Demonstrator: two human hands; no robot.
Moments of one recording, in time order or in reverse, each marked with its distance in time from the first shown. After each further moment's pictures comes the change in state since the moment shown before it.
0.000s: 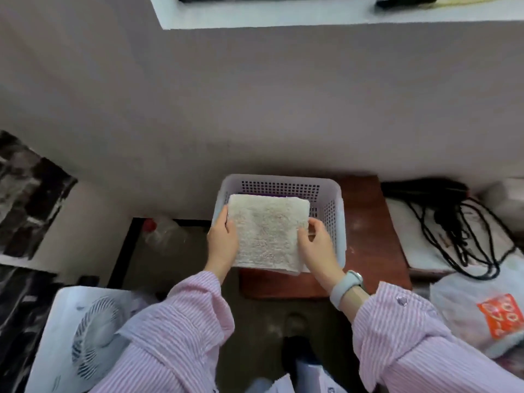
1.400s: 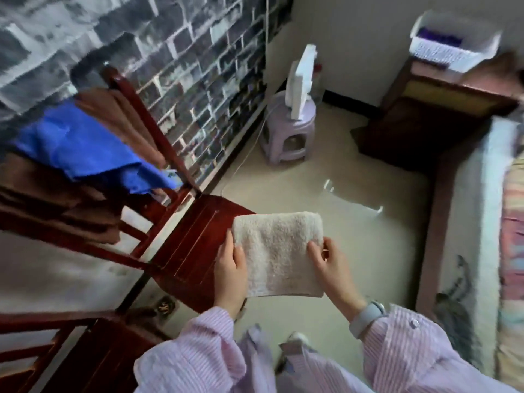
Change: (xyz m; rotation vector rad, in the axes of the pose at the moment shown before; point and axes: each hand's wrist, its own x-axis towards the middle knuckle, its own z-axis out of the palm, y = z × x) left_hand -0.943 -0.510 -0.391 -0.002 0.375 -0.153; right_hand -1.000 0.248 0.195 -0.300 -0.300 -0.148
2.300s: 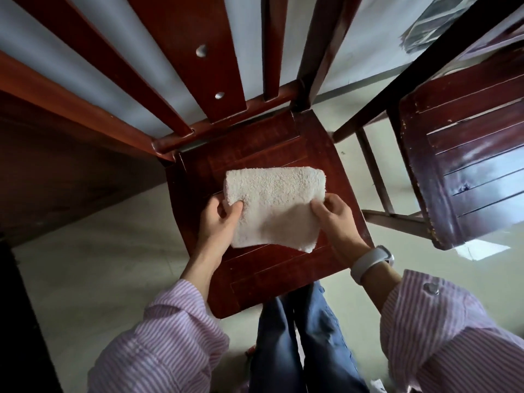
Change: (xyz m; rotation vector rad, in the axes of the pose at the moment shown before) left_hand -0.163 -0.552 -0.244 -0.603 0.387 -0.788; right_hand -0.246 0.119 0.529 -0.226 -0.717 0.098
